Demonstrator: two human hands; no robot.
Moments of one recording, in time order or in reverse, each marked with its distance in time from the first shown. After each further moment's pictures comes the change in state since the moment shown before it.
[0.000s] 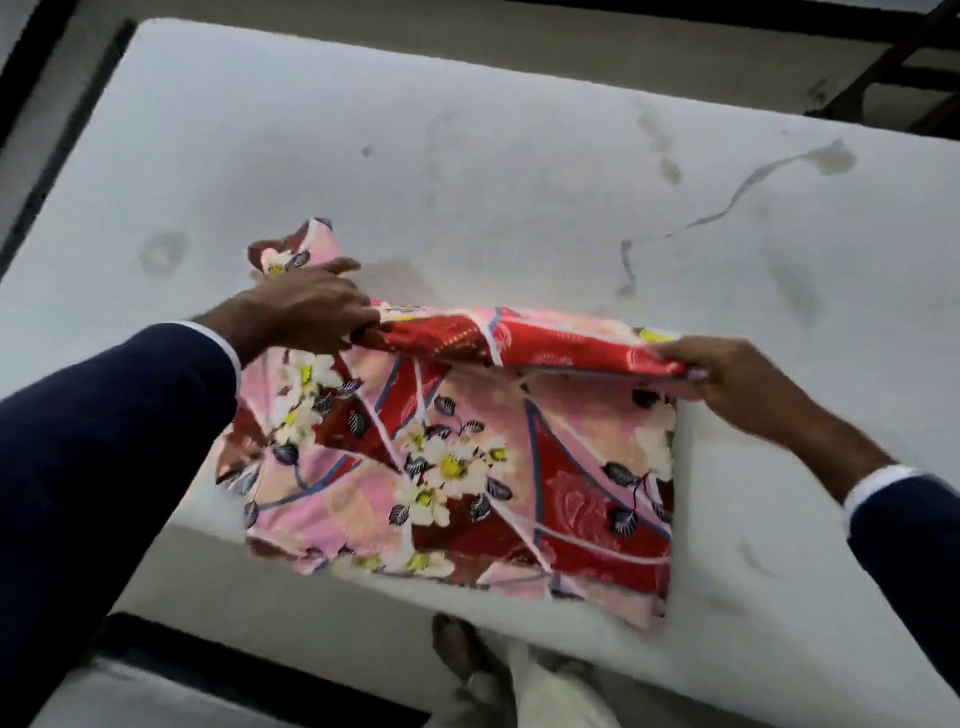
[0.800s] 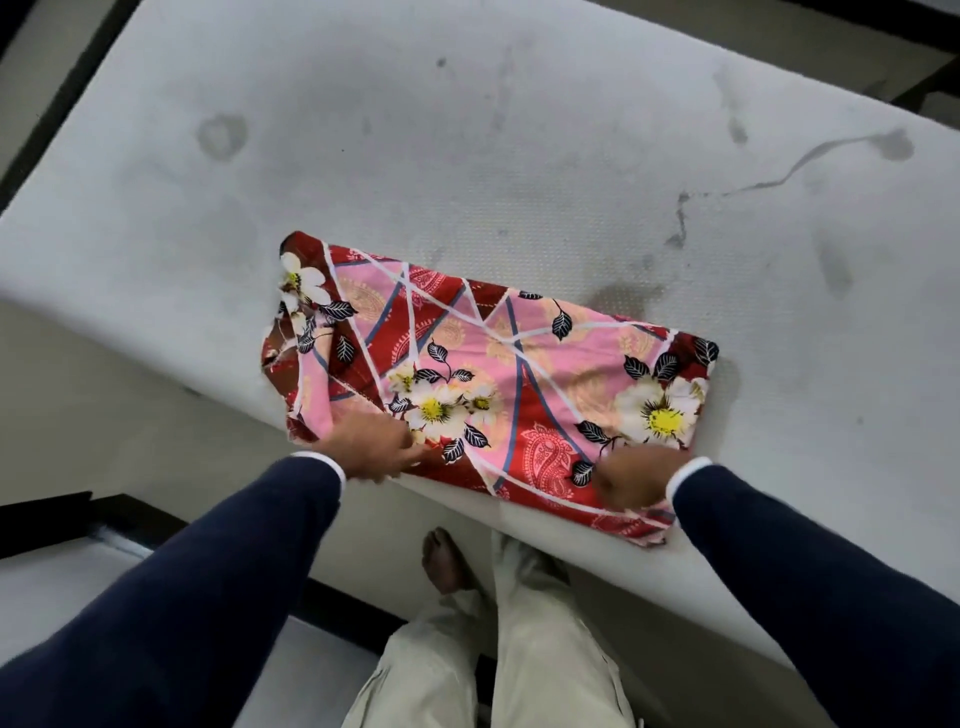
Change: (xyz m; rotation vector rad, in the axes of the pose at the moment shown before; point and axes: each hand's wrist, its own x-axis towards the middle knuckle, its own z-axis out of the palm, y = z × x) left_hand -0.091 0.248 0.090 -0.808 -0.454 -0.499; right_hand -0.063 -0.093 0.155 -0.611 -1.055 0.185
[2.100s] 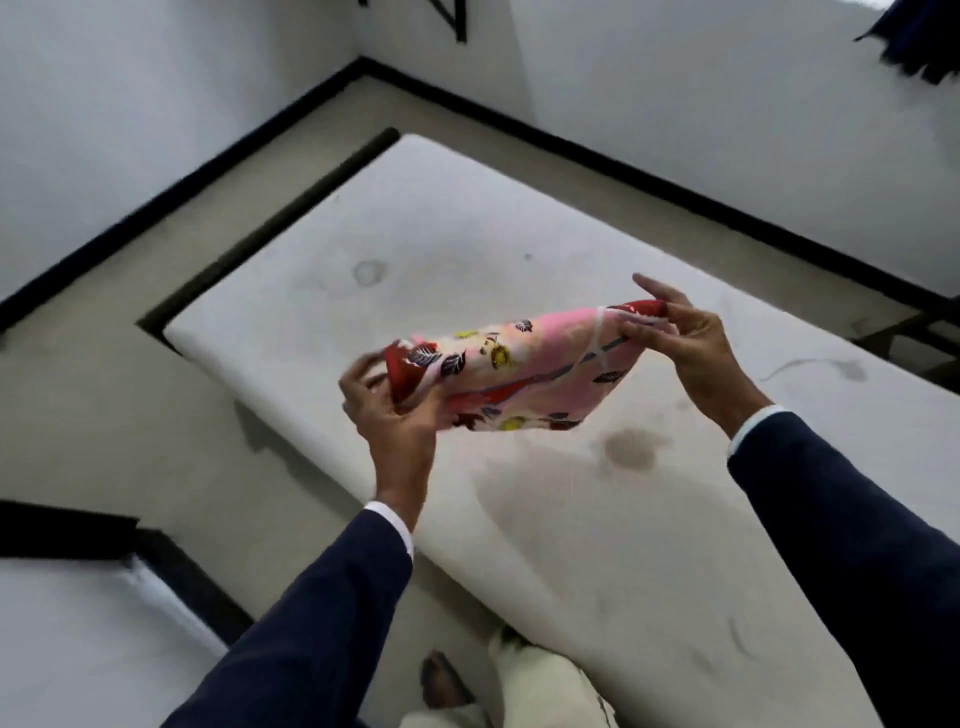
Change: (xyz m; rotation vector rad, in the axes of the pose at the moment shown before) left_hand -0.202 0.070 -0.139 -1.747 1.540 -0.003; right_hand -0.157 -0.026 -0.235 1.106 1.135 -0.659
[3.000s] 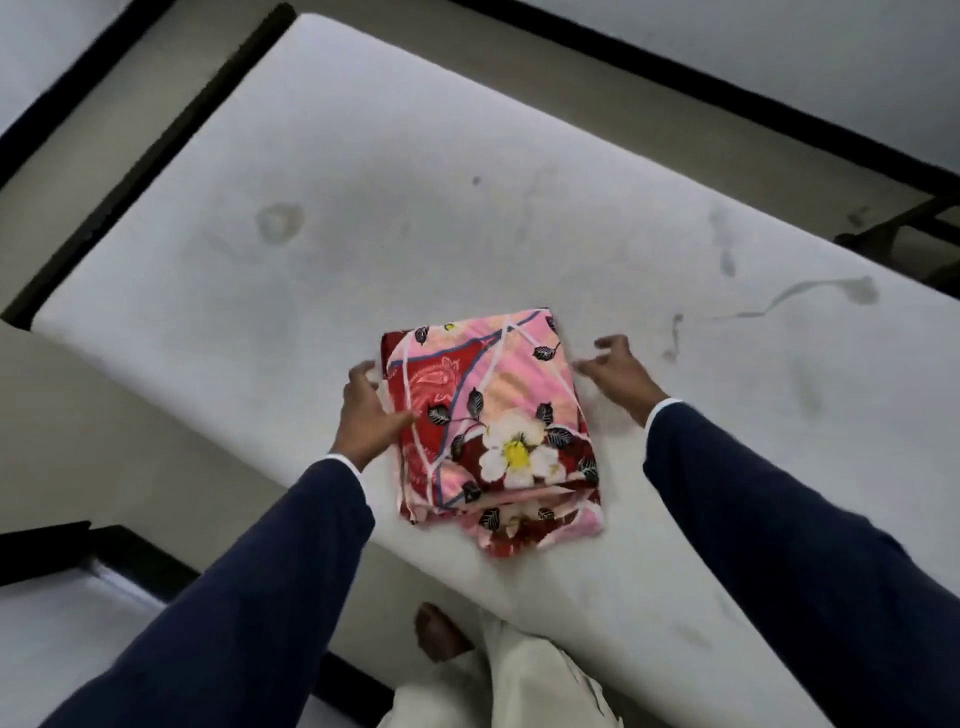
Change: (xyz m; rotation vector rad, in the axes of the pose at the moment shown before) left_hand 0.118 -0.171 0.024 0.842 -0.502 -0.396; right_hand 0.040 0.201 -0.002 -0.373 0.010 0.780
